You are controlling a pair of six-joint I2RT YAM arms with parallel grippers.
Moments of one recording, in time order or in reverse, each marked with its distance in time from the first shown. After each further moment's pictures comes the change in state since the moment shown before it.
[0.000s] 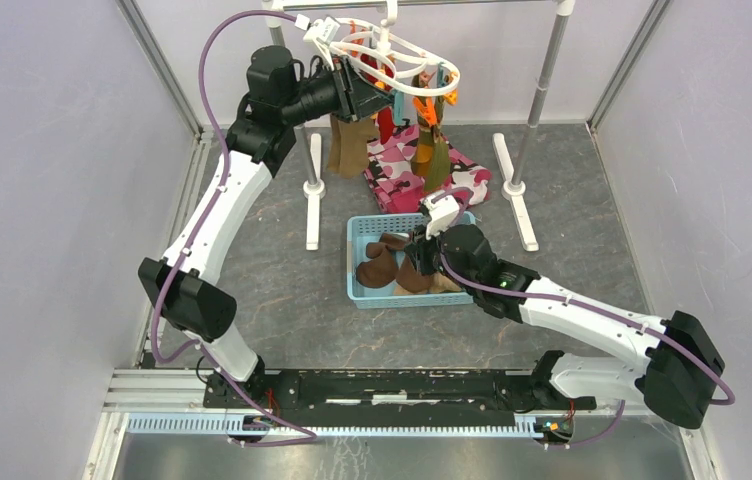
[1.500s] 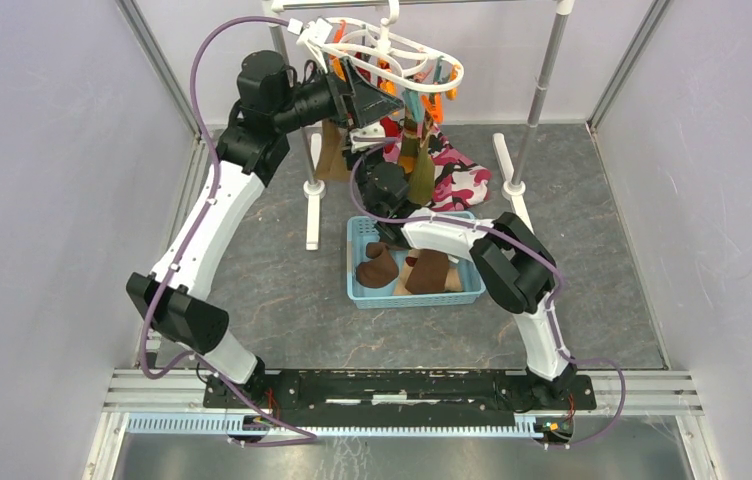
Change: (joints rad) left arm -0.019 -0.074 -0.046 0.007 -0.004 -0.100; right arm -0.071 0.949 0.776 0.811 0.313 -0.533
